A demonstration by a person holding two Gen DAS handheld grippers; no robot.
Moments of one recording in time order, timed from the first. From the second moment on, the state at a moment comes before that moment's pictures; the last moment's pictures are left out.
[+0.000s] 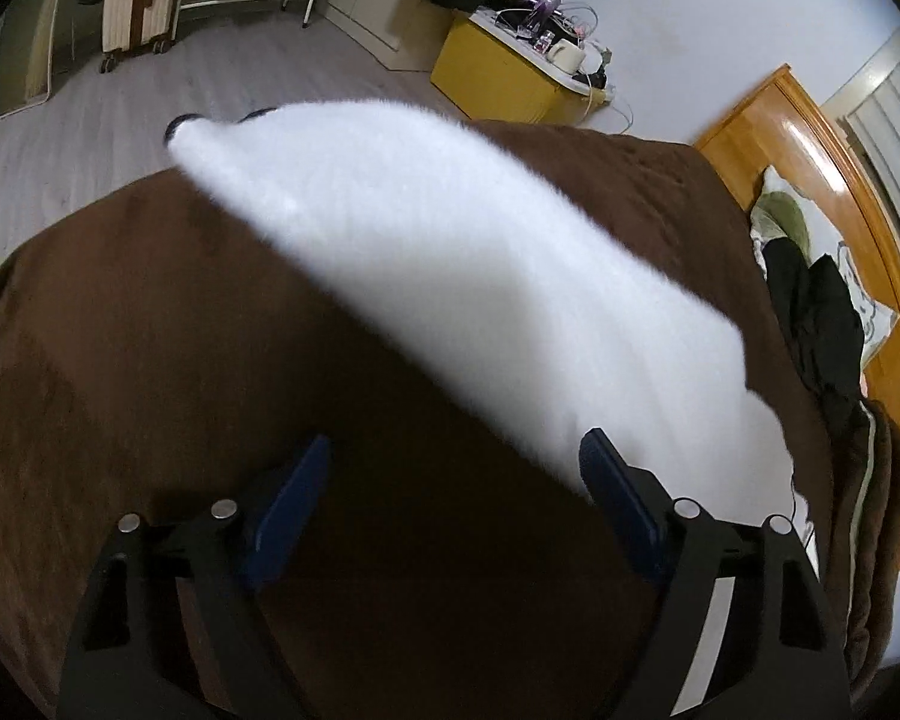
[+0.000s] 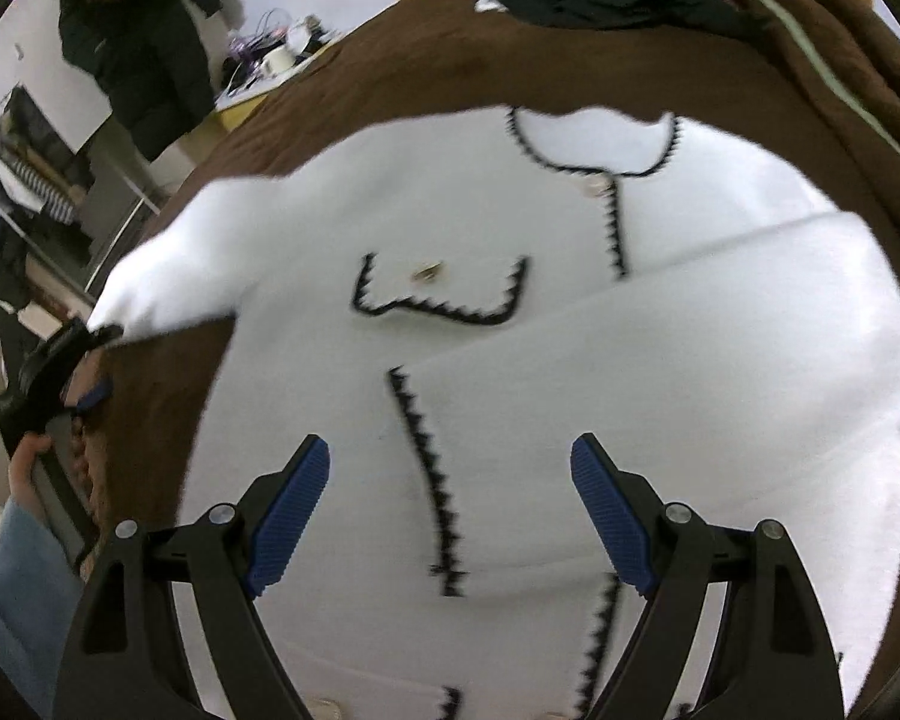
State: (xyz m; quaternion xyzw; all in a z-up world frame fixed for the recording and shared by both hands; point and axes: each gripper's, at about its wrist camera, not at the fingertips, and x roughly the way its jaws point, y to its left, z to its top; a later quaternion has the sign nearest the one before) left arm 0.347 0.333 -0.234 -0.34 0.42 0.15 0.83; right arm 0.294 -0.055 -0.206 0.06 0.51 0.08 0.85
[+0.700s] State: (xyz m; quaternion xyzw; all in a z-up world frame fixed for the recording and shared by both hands) left arm 0.391 0.387 -0.163 -0.36 0.30 0.10 0.88; right arm 0.369 0.042 -0.216 0.00 0.51 0.17 0.84
